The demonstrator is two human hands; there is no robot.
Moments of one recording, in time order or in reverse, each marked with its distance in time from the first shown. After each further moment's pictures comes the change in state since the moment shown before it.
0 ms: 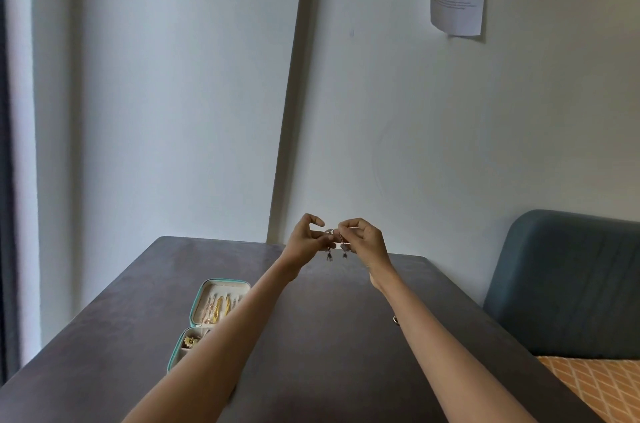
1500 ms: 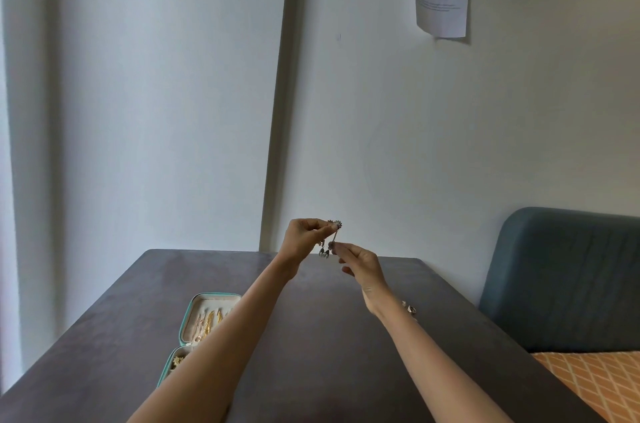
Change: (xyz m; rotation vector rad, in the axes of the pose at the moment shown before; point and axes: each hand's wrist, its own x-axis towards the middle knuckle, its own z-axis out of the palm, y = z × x) left_hand 0.024 0.008 0.005 0.025 0.020 0.059; right_hand -0.016 0.017 -0.001 0.120 0.002 0.125
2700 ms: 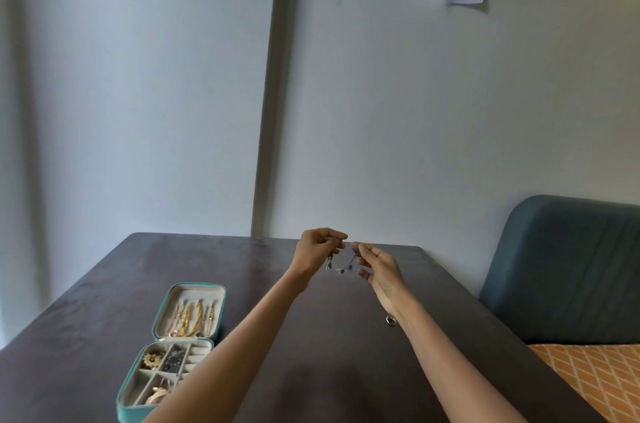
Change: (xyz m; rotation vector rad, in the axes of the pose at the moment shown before) left_hand 0.010 -0.057 0.041 0.079 -0.014 -0.088; right_hand 0.038 0.048 -0.056 0.152 0.069 0.169
